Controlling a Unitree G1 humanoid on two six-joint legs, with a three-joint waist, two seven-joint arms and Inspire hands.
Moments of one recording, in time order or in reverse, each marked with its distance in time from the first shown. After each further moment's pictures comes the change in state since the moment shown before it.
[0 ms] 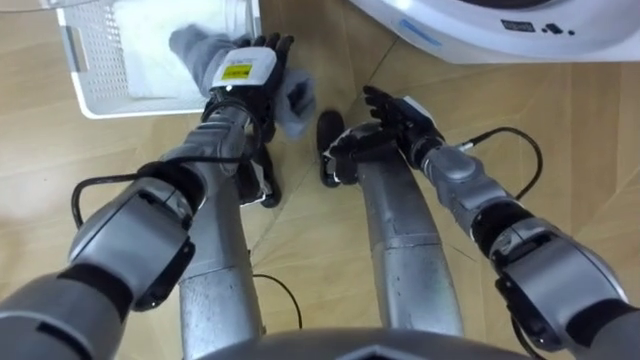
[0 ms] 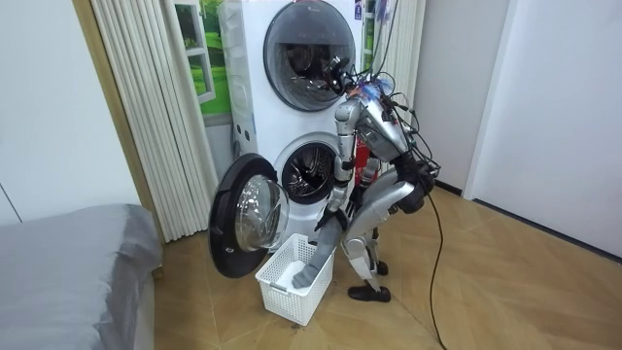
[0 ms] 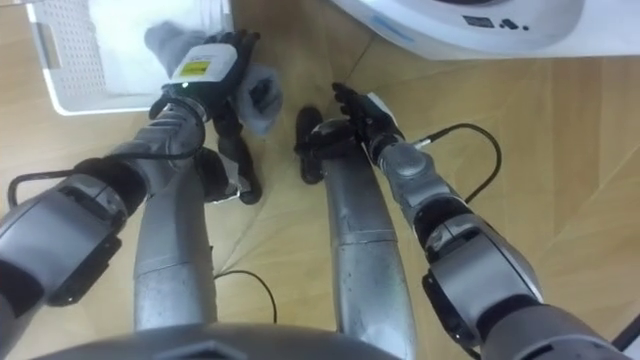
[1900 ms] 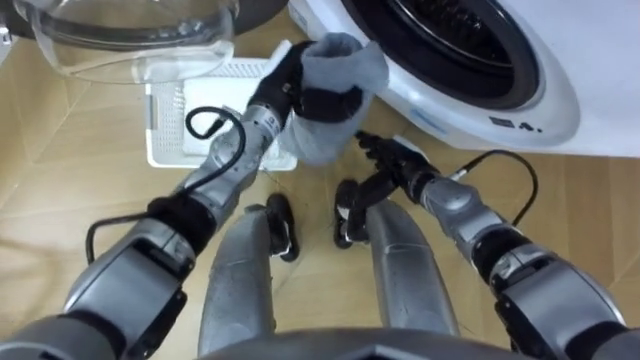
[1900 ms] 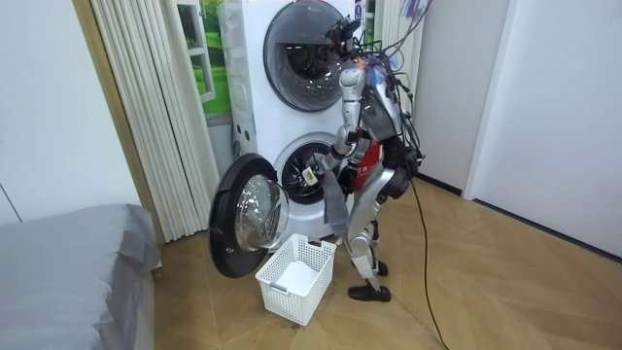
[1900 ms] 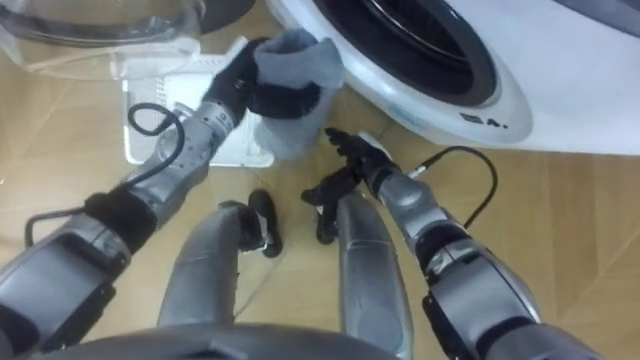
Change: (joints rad) left arm 0.250 0.005 -0.003 -0.461 -1.142 -0.111 -0.489; right arm 0.109 0.015 -0.030 0.034 -0.233 0.019 0.069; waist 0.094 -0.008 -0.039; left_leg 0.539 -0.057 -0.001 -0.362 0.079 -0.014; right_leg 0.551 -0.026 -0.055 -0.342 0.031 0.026
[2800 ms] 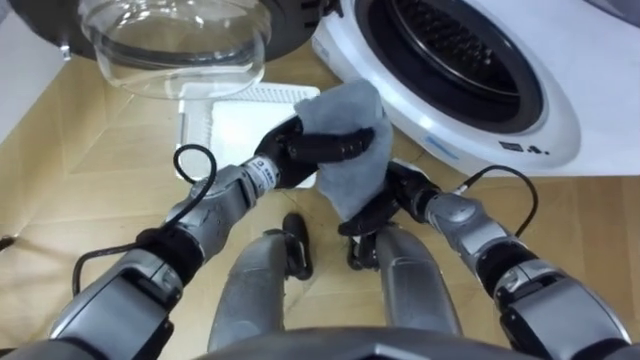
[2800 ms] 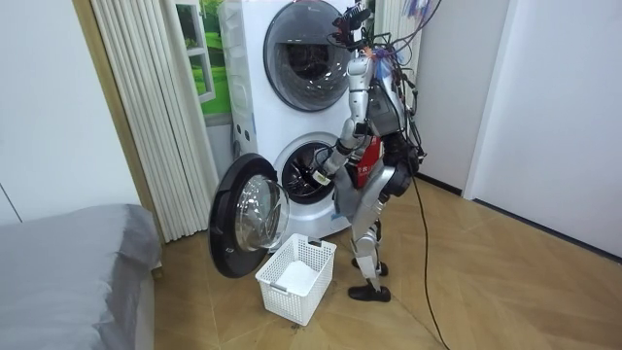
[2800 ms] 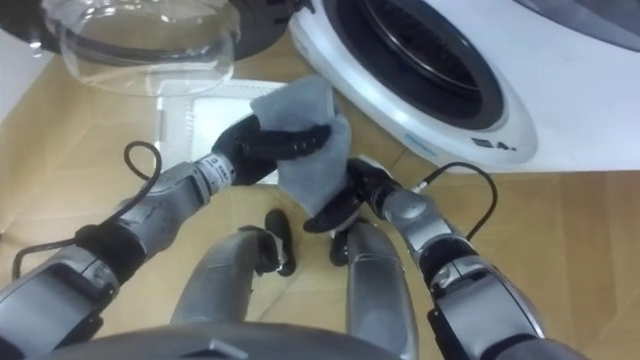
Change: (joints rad) left arm 0.088 0.037 0.000 0.001 -0.513 0.218 -0.324; right arm 0.049 -0.011 -0.069 -0.074 -0.063 0.063 0.056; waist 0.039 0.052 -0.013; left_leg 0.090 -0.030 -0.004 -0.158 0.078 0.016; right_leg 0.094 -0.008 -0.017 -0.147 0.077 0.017
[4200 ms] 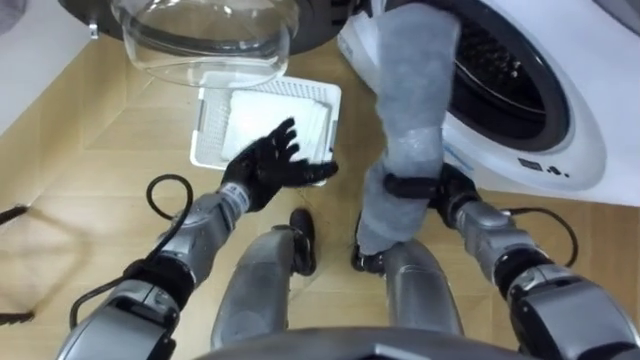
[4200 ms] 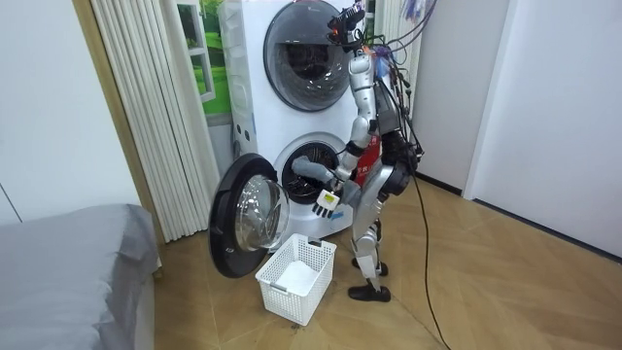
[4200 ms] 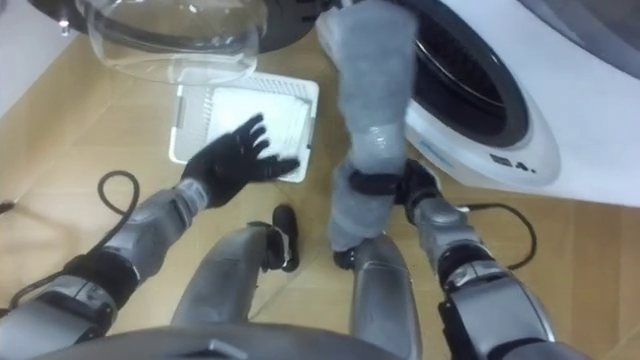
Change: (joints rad) left arm 0.121 -0.024 0.233 0.130 0.524 -0.007 0.260; right arm 0.000 -0.059 -0.187 0.129 0.414 0.067 -0.163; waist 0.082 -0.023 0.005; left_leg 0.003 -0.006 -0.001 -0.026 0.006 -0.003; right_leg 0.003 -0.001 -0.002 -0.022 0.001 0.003
